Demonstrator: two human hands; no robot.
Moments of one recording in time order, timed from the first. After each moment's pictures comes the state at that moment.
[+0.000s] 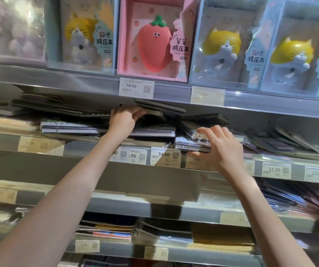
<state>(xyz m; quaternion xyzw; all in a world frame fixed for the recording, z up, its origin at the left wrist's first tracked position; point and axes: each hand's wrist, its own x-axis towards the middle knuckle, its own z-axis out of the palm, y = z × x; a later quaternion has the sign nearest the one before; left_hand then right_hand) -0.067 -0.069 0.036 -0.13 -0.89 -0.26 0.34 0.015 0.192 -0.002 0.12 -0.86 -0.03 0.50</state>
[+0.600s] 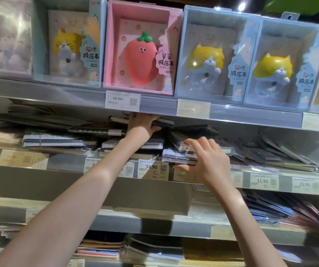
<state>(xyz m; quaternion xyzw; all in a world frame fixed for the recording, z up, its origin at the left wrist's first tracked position) -0.083 0.005 0.062 -0.14 -0.93 -0.09 0.33 0.013 0.192 -0.003 0.11 -0.85 -0.04 0.52</state>
